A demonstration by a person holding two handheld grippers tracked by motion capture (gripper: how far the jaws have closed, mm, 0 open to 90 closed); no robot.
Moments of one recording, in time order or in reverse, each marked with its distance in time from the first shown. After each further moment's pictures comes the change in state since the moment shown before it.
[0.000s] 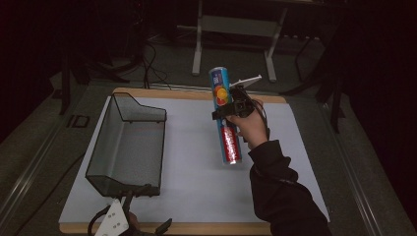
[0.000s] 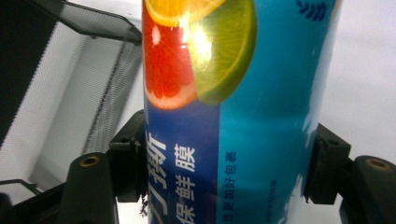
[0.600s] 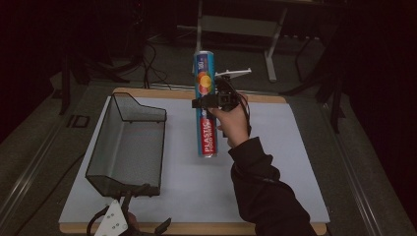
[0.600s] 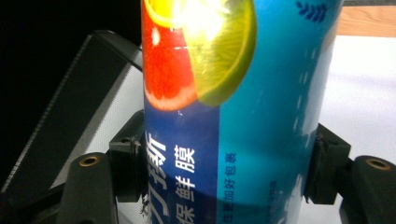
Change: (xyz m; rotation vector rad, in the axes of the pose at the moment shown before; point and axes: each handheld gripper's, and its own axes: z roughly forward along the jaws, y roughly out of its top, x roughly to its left) left arm 0.000 0.000 -0.002 -0.006 0.018 0.001; right arm 0.059 0.012 -0.006 -0.167 0.153 0.000
